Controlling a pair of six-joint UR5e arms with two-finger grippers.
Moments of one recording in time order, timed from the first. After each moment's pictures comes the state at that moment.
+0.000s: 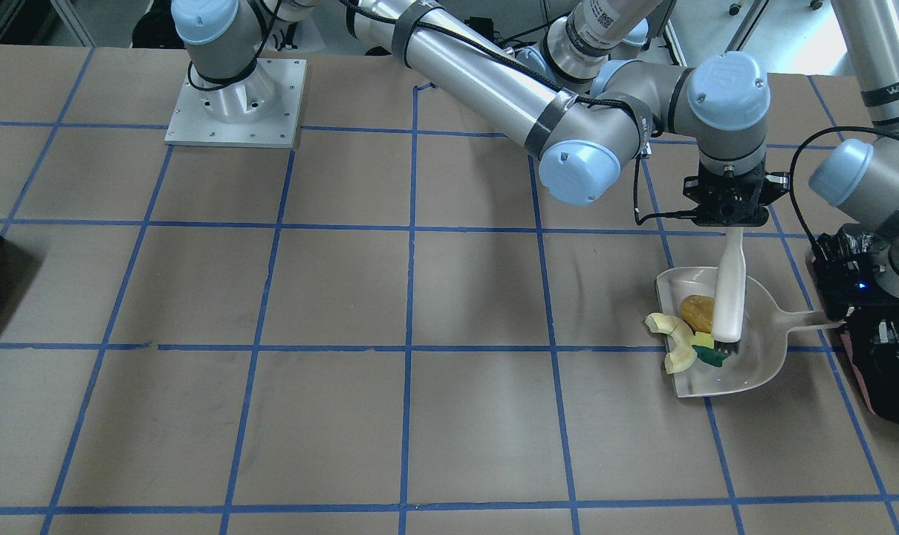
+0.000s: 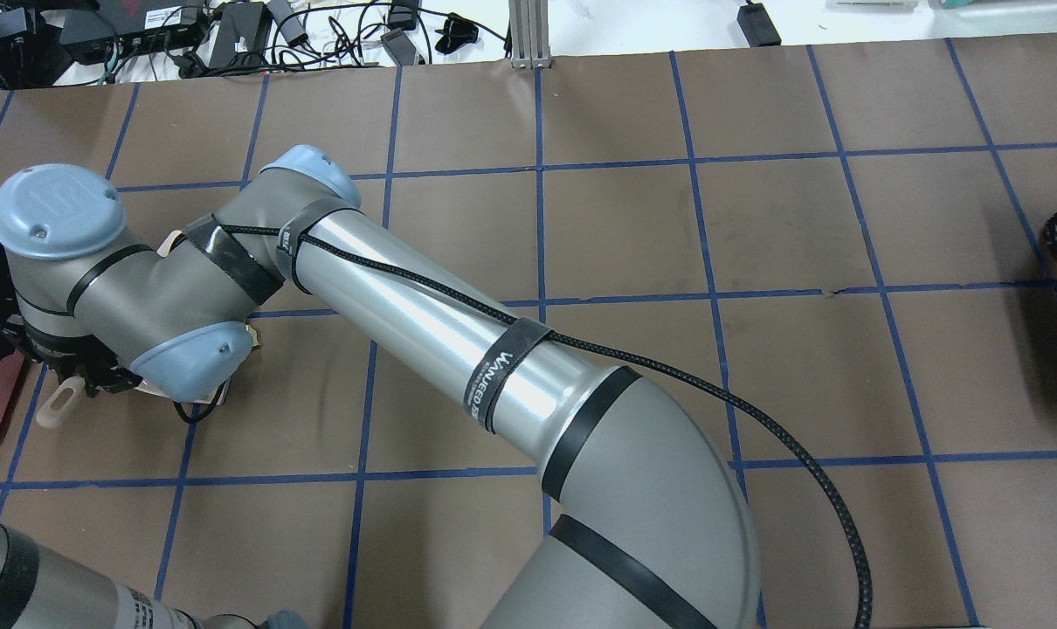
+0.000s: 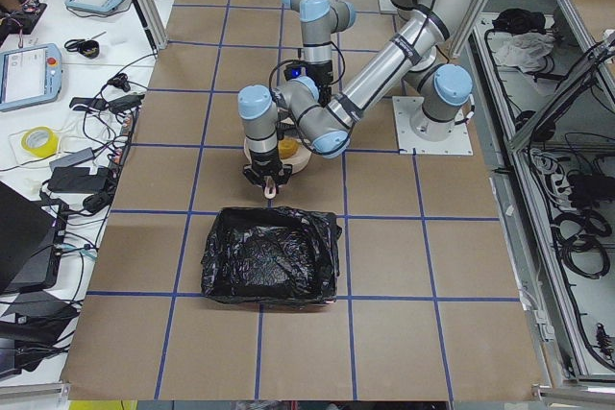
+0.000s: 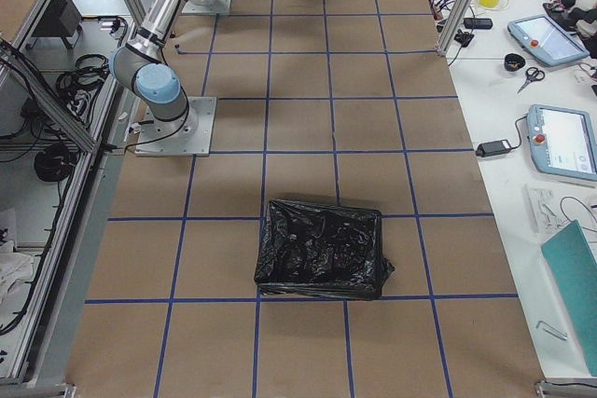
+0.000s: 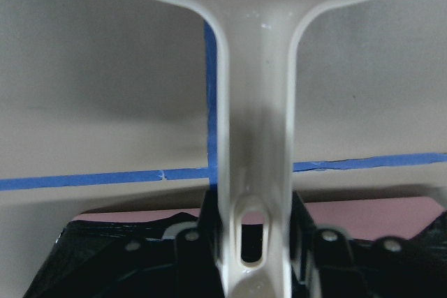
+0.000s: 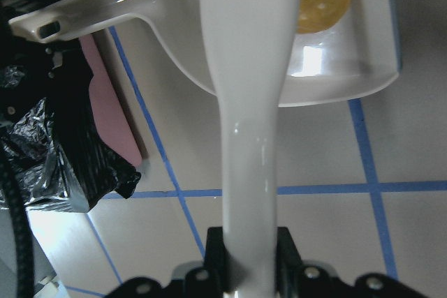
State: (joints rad) left arm -0.95 -1.98 -1.75 -0.89 1.83 2.23; right arm 2.46 -0.62 0.72 -2.02 -1.15 1.25
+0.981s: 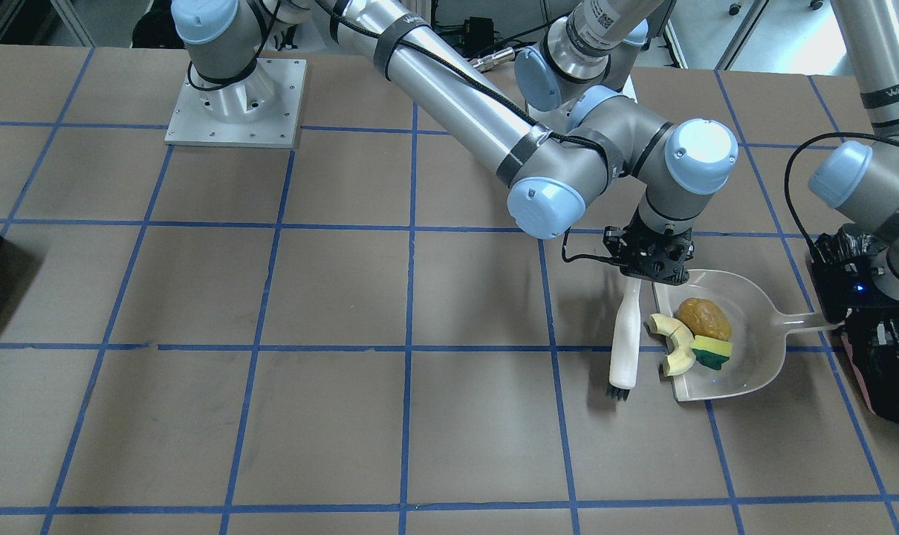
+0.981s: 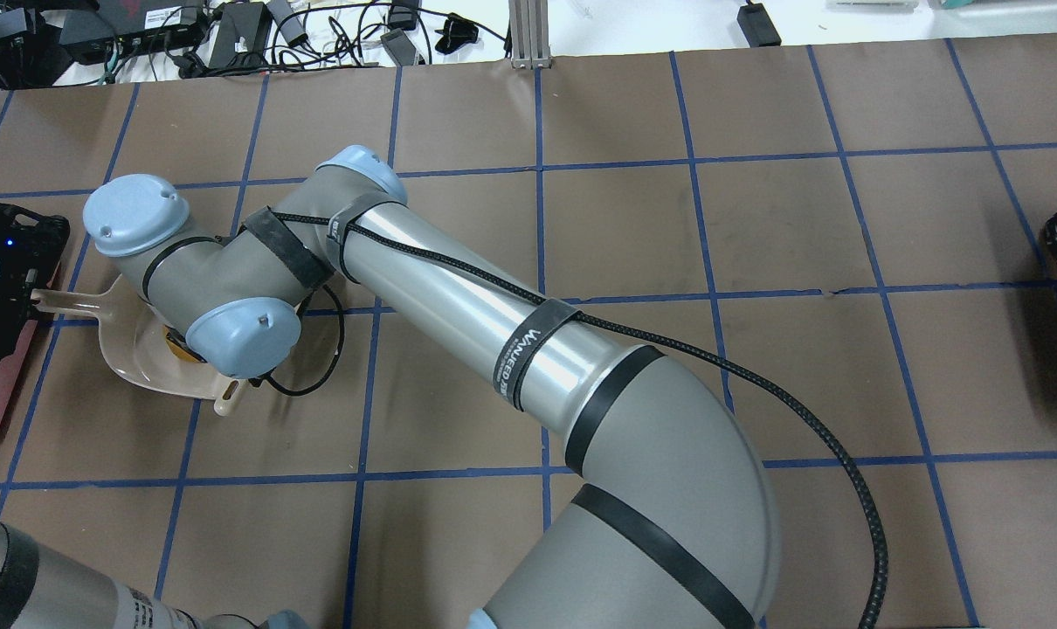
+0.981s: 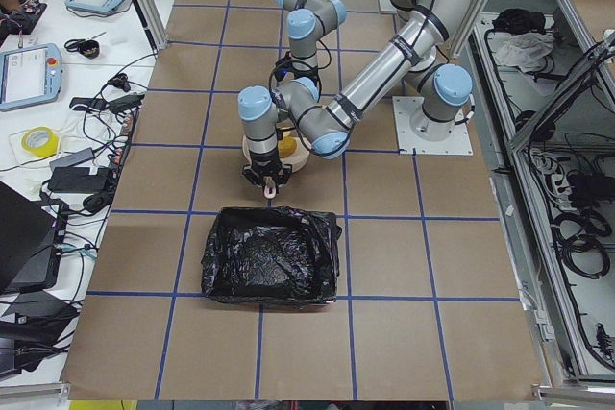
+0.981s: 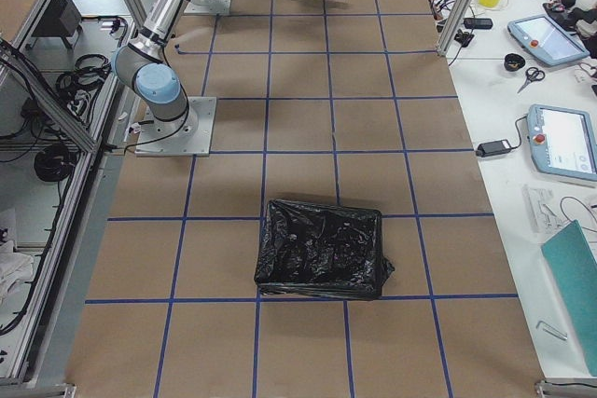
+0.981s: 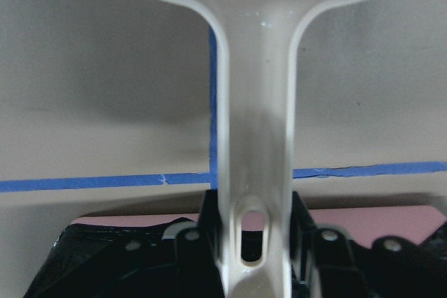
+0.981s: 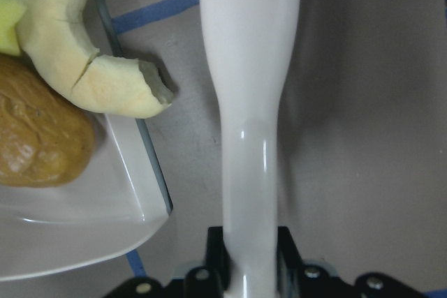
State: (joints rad) left arm -0.95 -1.98 -1.75 -0.89 1.82 2.21; right arm 2.41 -0.61 0.81 -1.82 -1.39 1.12
